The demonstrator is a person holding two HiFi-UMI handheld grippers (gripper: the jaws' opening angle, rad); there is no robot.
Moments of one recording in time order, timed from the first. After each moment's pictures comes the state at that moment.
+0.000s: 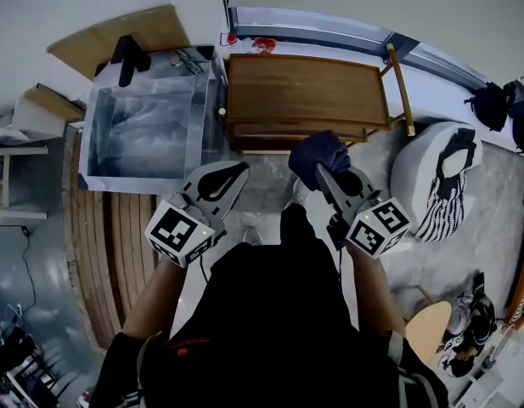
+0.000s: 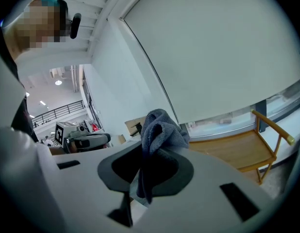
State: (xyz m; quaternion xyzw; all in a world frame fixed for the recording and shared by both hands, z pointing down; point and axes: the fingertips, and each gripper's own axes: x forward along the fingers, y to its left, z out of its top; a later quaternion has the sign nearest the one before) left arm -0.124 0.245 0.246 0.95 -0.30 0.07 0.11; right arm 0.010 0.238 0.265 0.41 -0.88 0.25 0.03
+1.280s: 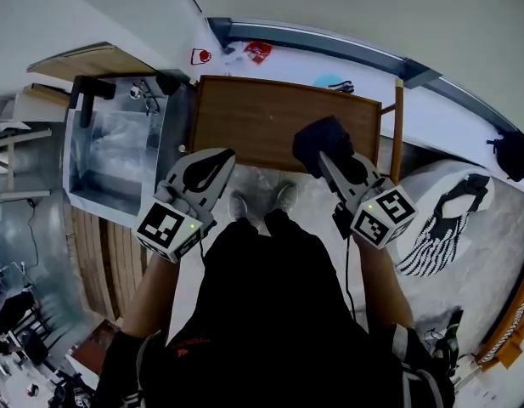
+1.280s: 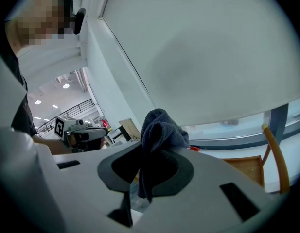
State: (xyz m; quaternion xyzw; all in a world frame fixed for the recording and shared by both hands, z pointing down) left arm 0.021 0.006 0.266 0.90 -0.40 0.13 0.15; right arm 0.172 -0.018 0.306 0.32 -0.90 0.29 0.06
